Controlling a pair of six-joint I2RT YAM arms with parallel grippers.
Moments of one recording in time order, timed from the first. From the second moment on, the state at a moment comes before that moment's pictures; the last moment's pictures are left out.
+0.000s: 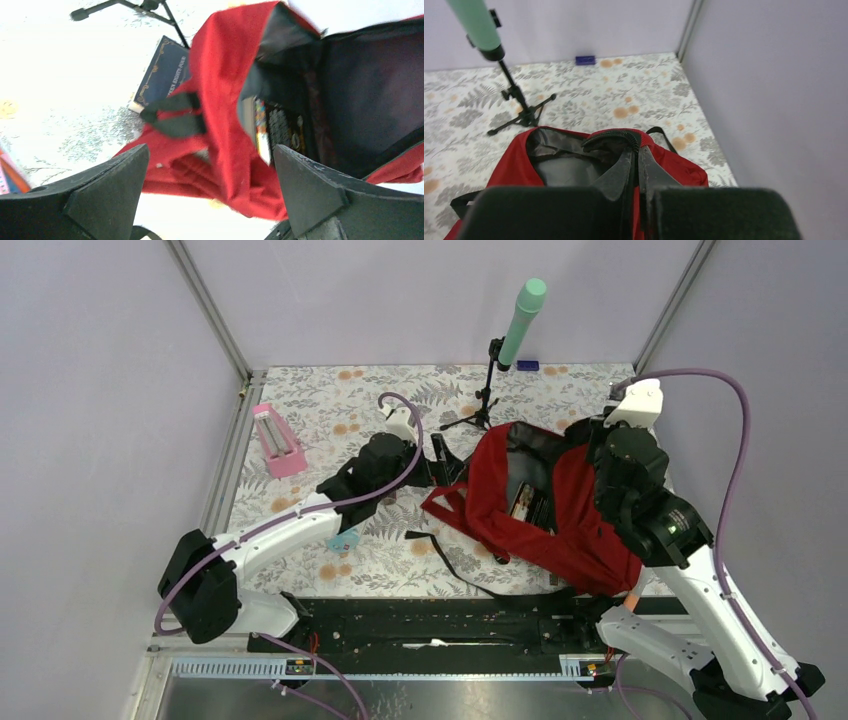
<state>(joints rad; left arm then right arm) -0.79 1.34 0.94 0.08 -0.05 -0.62 0.58 0.85 1.19 -0.54 0.80 0.04</state>
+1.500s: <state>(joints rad) -0.67 1.99 1.20 0.13 0.07 -0.87 0.32 0.79 1.18 -0.49 0.78 0.02</state>
